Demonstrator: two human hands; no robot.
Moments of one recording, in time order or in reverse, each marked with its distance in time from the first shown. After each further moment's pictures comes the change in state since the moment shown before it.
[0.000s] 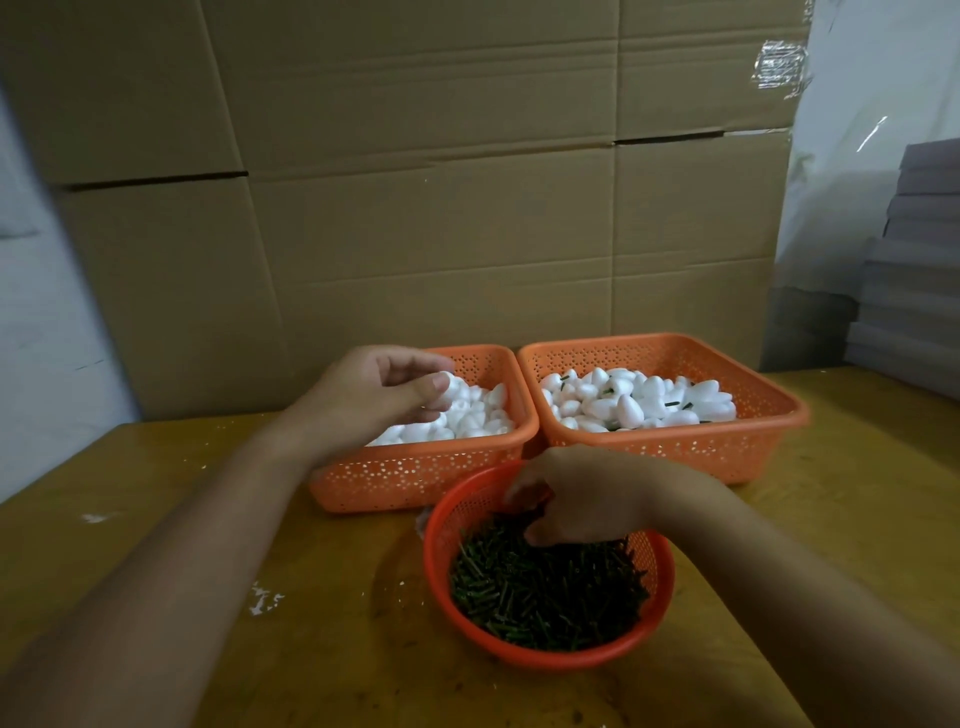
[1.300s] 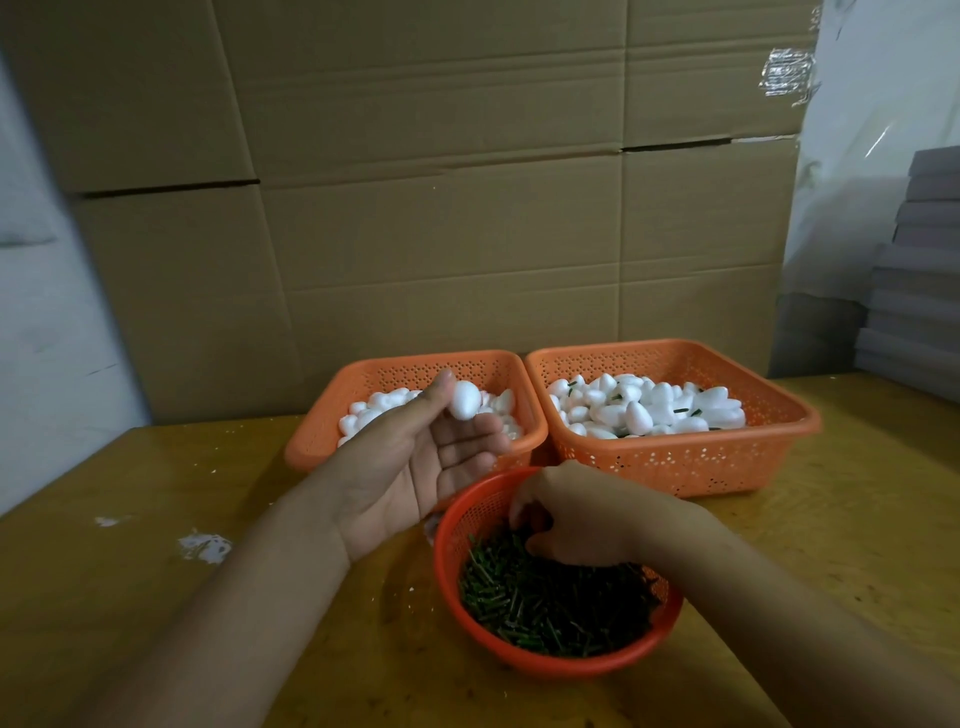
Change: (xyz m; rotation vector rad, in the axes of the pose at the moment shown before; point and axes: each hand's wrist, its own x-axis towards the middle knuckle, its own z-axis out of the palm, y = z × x) left_hand -0.033 0.008 0.038 -0.814 -0.074 -0.301; right_hand 0.010 0.004 0.021 -0.076 0.152 -0.061
